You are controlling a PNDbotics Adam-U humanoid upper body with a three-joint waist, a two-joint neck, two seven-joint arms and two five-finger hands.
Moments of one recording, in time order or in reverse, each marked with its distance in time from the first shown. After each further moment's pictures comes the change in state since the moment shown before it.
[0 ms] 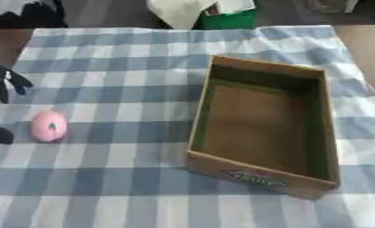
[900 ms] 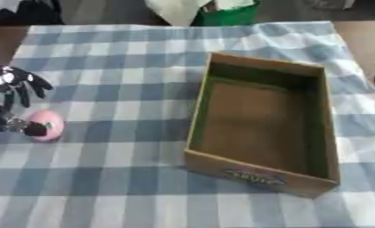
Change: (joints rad) left arm -0.033 -0.051 -0.102 -0.009 -0.019 0.126 -0.003; right arm -0.009 0.009 0.001 0.000 0.002 0.008 0.009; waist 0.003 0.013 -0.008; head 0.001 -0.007
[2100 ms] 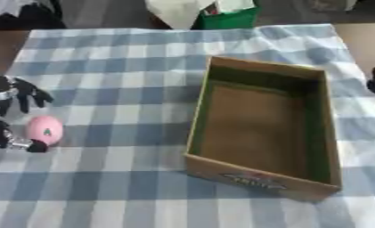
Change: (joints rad) left arm 0.009 0.009 0.015 -0.019 -0.223 -0.118 0.029; right arm -0.001 0.008 0.010 0.000 0.002 0.013 0.013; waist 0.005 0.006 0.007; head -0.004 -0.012
